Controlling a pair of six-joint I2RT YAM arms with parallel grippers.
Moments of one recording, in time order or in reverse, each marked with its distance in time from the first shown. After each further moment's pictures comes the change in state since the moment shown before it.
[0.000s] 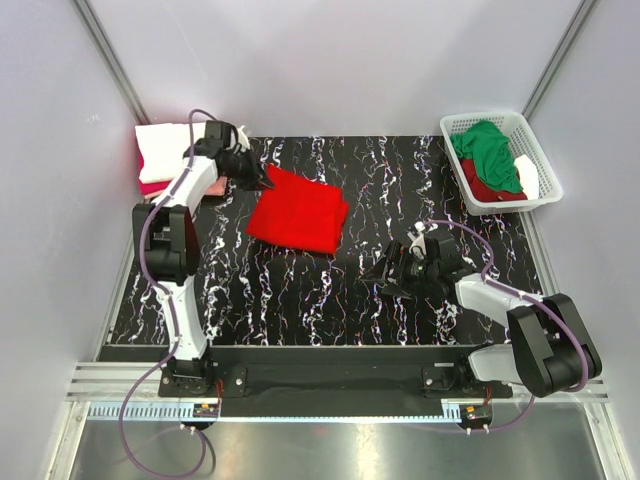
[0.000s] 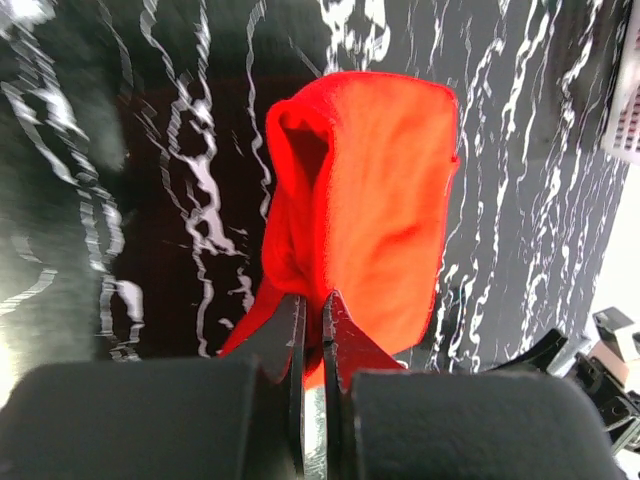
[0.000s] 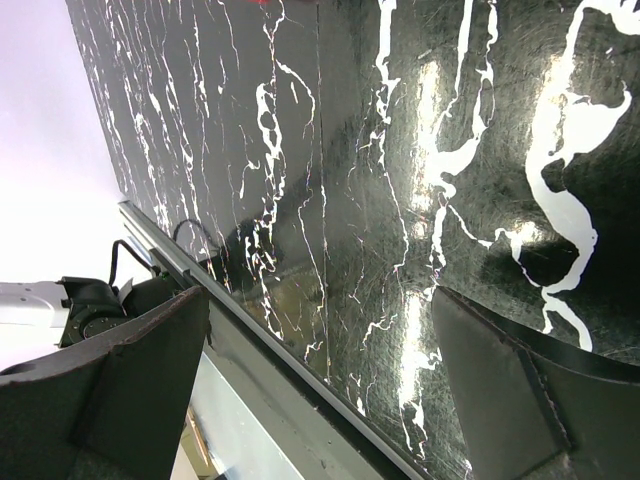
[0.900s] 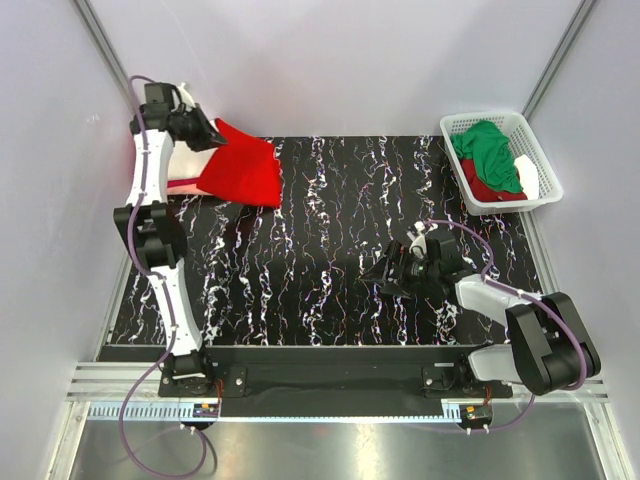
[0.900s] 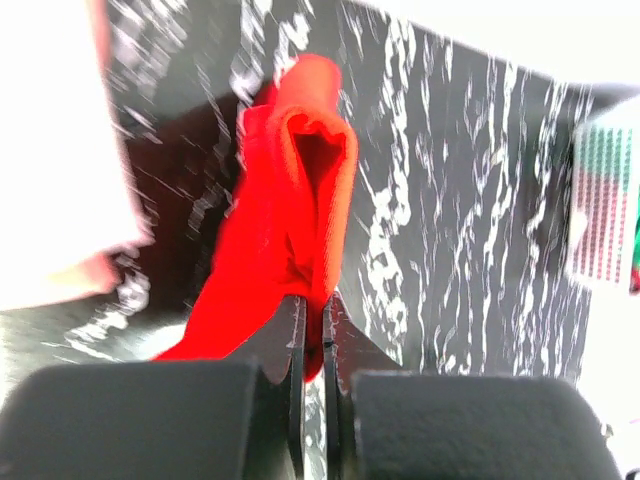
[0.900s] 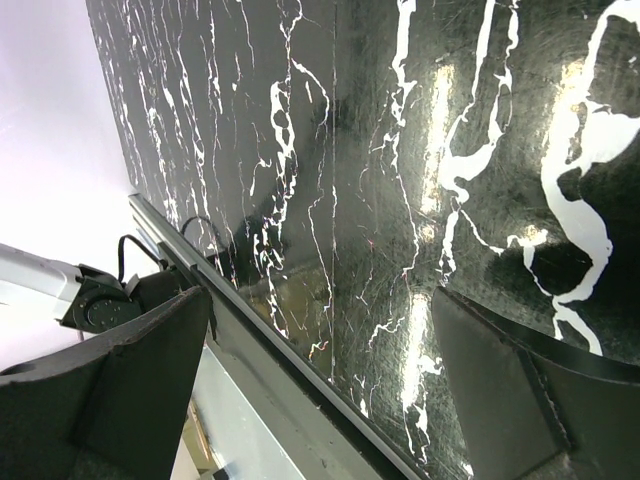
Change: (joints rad) left arm 0.216 0.216 0.636 -0.279 0.005 0.047; right arm -0.010 0.005 -0.013 0.040 -0.034 -0.001
